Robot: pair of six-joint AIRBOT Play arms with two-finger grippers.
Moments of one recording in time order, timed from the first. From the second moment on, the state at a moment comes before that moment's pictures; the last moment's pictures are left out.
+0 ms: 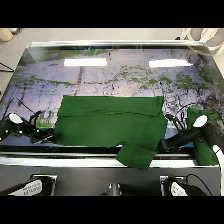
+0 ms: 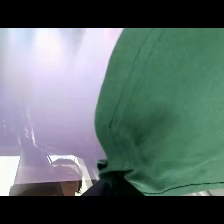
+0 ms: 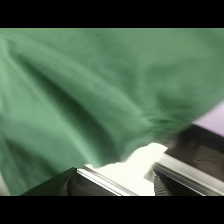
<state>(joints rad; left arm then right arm) 0.29 -1.27 0.69 1.24 -1.21 -1.38 -0.25 -1.12 0.61 -1.15 1.39 0.96</state>
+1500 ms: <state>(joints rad) 0.22 -1.59 1.42 1.11 -1.27 -1.44 -0.25 -1.50 1.26 -0.93 1.14 1.01</state>
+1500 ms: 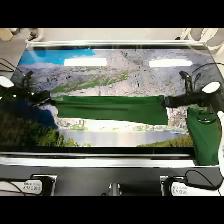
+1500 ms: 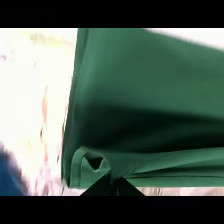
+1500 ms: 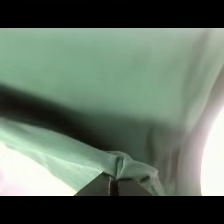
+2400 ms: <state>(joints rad) 0.20 -1.85 1.69 1.09 -1.35 -1.54 -0.29 -1.74 1.43 -0.90 1.18 0.96</state>
